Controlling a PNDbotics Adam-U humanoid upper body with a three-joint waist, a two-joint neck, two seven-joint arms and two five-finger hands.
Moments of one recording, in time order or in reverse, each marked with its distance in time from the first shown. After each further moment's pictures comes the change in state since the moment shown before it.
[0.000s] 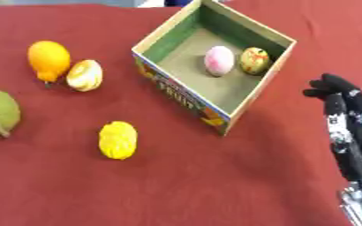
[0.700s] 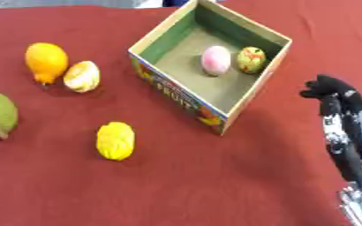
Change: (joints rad) left arm -0.260 0.092 -0.222 0.140 -0.038 -0.088 -0.243; right arm 0.006 -0.019 0.009 0.000 0.010 0.001 -0.002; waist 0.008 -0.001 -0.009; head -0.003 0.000
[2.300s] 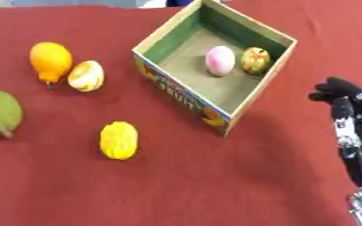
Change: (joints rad) left arm -0.233 -0.189 -0.161 0.271 -0.087 0.031 -0.111; right arm -0.026 0.006 0.014 0.000 -0.023 0.020 0.025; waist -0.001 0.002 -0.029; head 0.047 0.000
